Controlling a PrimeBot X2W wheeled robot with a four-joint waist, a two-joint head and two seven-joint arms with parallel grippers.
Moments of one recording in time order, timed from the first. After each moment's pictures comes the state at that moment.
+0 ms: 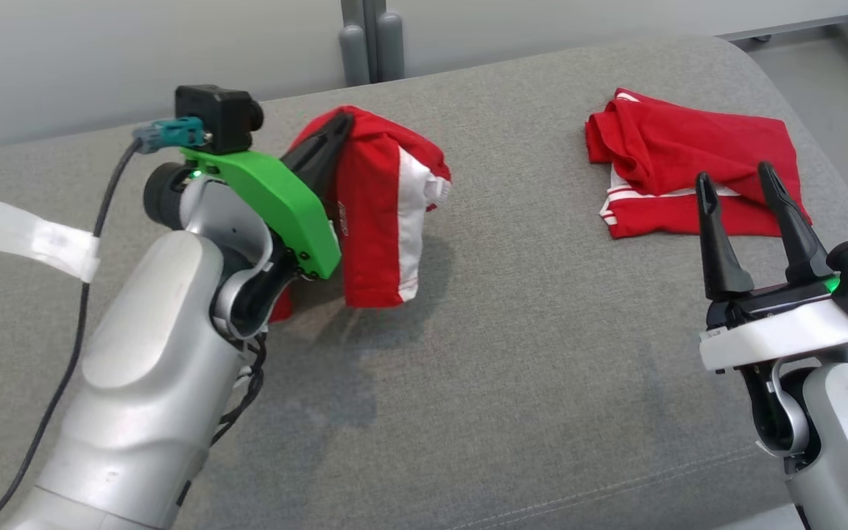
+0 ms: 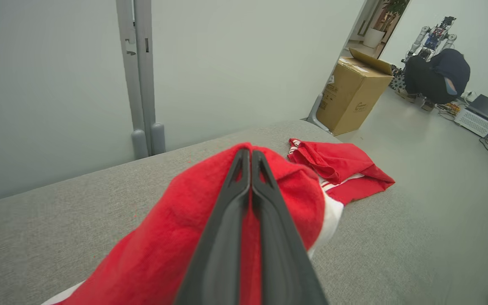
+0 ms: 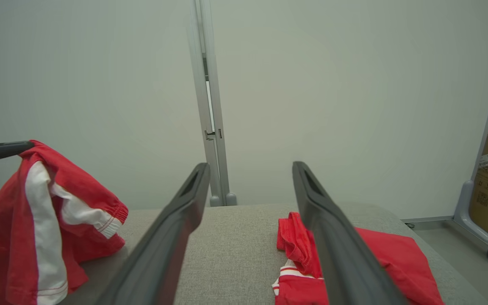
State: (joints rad) left arm -0.73 0.11 -0.51 0.41 -0.74 -0.11 0.16; right arm -0.15 -0.25 0.22 -0.02 0.35 -0.04 -0.25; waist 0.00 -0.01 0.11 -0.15
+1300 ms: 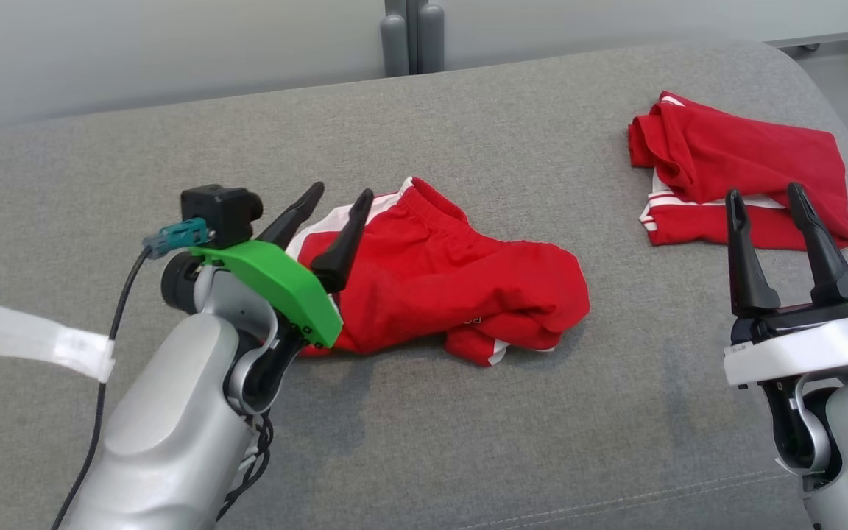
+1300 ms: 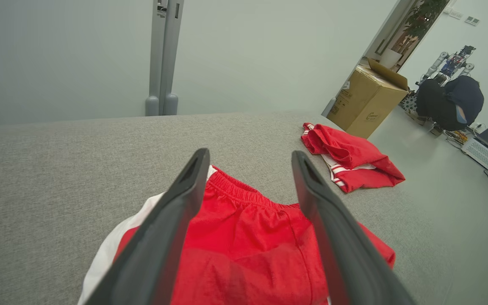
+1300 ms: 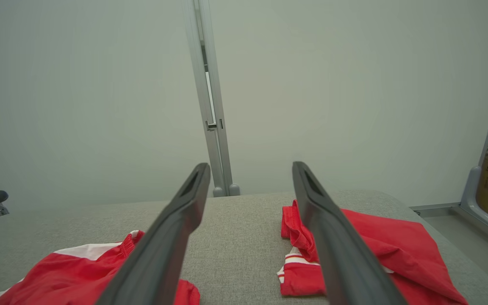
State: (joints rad) left arm -0.58 0.08 -0.55 0.43 -0.77 -0.11 -0.01; right arm -0.09 -0.25 0.16 -0.04 0.35 -0.03 -0.25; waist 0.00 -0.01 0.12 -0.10
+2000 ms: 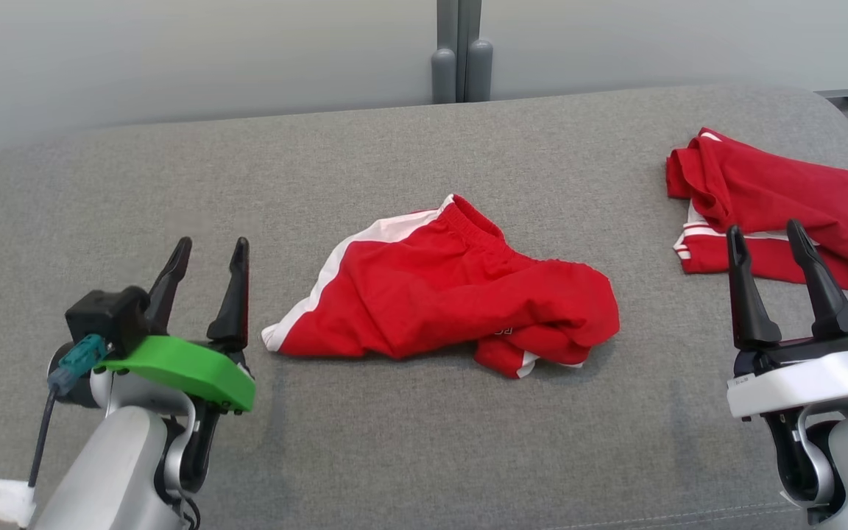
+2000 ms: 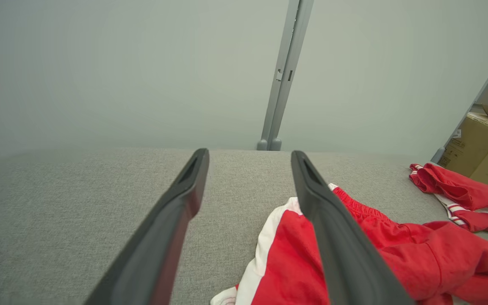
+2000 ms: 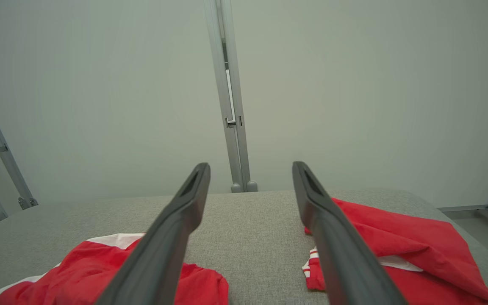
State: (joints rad) left arm -0.34 0.22 -0.43 0.29 -0.64 0.06 -0.24; right arm -0.02 -0.25 0.14 -0.04 0.35 -0.03 -0.25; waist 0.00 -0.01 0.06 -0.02
